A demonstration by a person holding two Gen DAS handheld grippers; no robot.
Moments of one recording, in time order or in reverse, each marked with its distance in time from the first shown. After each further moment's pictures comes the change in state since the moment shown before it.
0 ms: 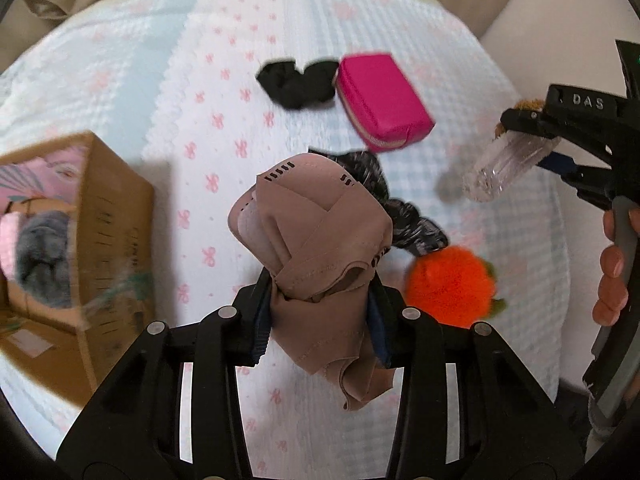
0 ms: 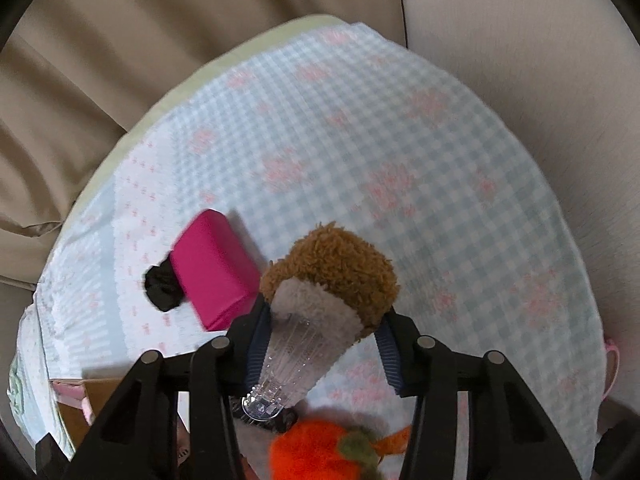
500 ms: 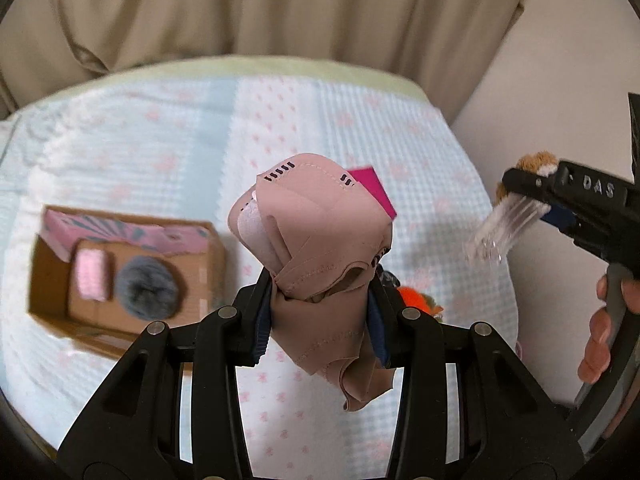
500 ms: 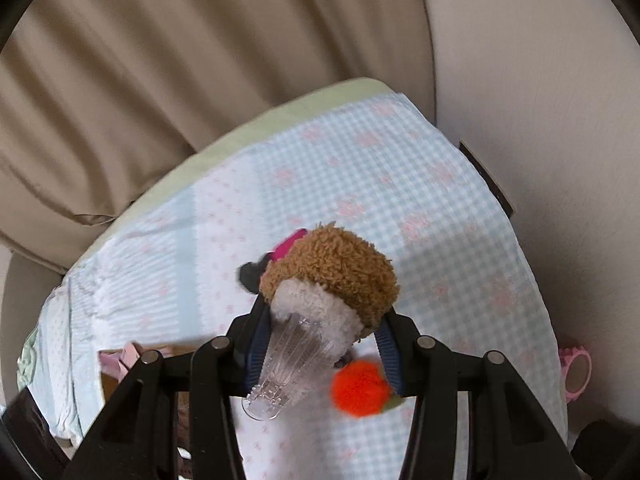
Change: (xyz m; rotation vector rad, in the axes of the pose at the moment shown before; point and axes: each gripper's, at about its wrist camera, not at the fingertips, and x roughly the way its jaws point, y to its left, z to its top) left arm -0.163 0.006 0.002 -0.015 -0.236 0.010; right arm -0.148 0.055 -0.027 -0.100 -0.115 0.086
